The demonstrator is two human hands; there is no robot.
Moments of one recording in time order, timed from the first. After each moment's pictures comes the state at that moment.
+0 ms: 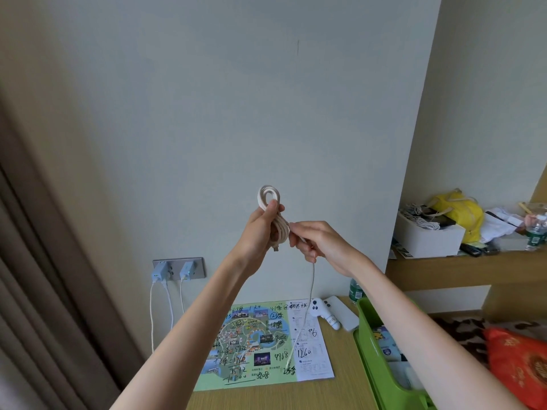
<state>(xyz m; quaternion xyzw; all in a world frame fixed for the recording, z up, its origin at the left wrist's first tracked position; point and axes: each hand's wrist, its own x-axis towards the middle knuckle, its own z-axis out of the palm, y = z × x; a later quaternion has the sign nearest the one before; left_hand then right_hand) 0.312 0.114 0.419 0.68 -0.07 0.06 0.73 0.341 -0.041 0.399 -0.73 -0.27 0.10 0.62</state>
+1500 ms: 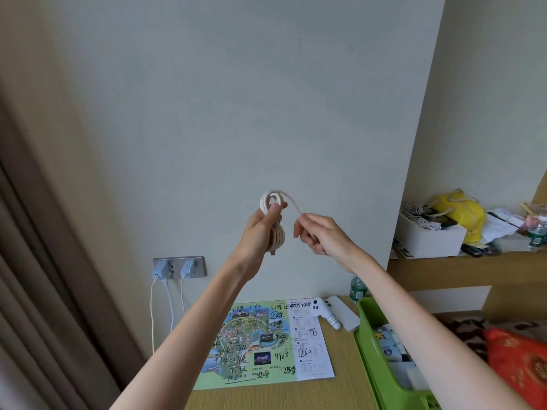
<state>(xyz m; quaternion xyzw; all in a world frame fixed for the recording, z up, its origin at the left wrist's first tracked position) 0.307 0.117 0.414 0.70 -0.07 0.09 0.71 0.349 -0.042 0.399 -0.76 -0.26 0.04 0.60</state>
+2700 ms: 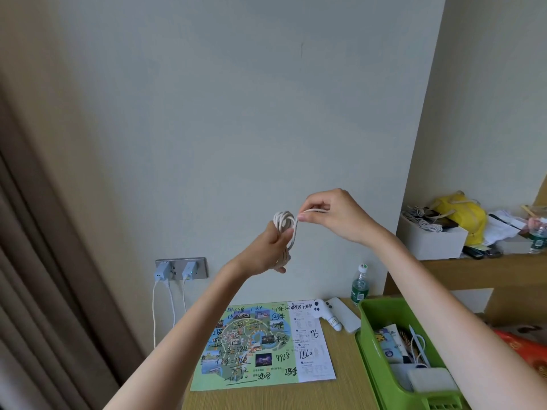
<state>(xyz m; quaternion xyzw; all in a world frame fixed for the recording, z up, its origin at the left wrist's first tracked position) 0.309 0.122 0.404 0.84 -0.13 -0.01 0.53 0.347 -0.056 0.451 -0.84 -0.33 -0.12 0.42</state>
